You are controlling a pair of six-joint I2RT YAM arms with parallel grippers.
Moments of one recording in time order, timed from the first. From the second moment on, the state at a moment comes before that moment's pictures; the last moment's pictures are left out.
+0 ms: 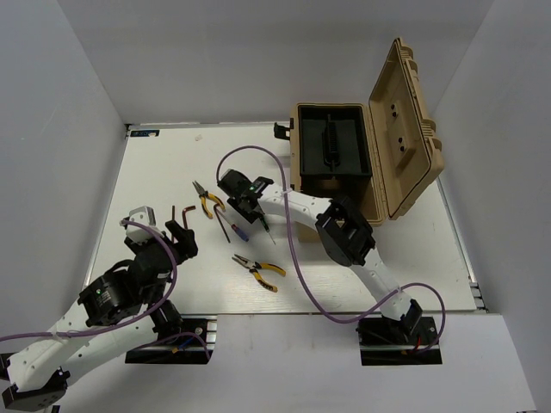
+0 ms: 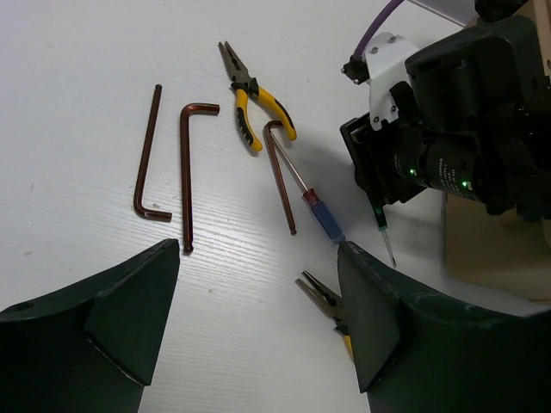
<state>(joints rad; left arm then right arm) -0.95 0.42 0.76 -0.92 -0.92 -0.82 0.97 2.35 1.96 -0.70 0.37 -0.04</state>
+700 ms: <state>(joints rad) -0.95 0.42 0.76 -0.92 -0.93 -0.82 0.91 2.40 2.06 -0.79 0.09 0.03</state>
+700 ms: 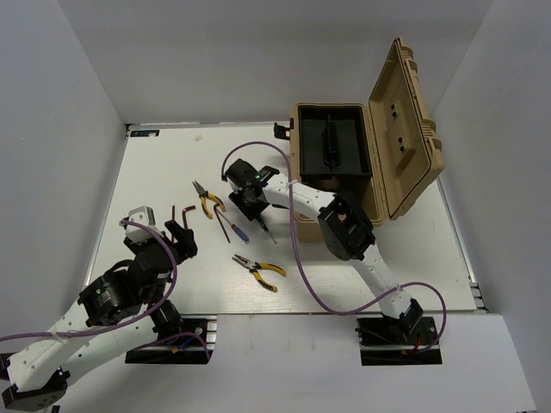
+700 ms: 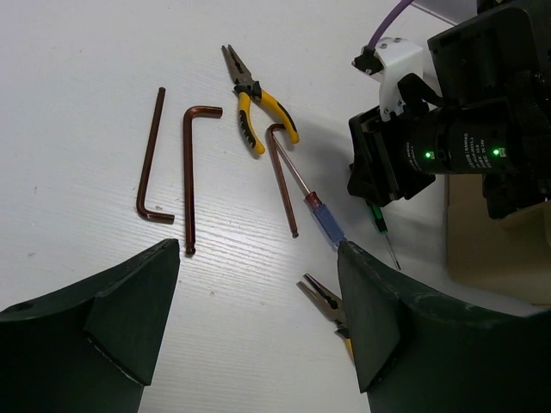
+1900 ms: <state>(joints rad) -0.95 0.71 0.65 -0.58 -0.63 -0.85 0.85 2.15 2.34 -0.86 -0.12 0.04</state>
